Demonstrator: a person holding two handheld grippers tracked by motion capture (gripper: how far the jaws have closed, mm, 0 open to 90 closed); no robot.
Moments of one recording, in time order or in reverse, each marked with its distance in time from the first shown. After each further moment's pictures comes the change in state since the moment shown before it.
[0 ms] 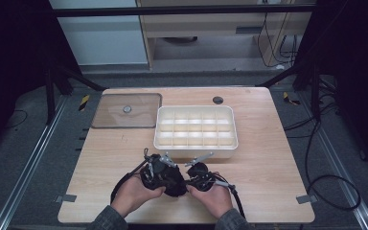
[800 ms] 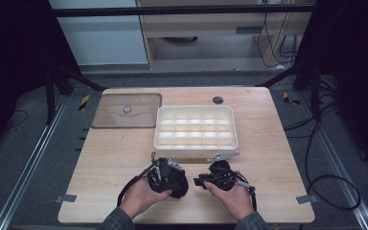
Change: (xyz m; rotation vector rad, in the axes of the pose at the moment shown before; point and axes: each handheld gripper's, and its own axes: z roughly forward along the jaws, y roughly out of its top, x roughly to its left) left arm -0.006 0.003 0.025 0.018 -0.005 -0.003; right arm -0.029 -0.019 -0.050 -0.130 -0.006 0.047
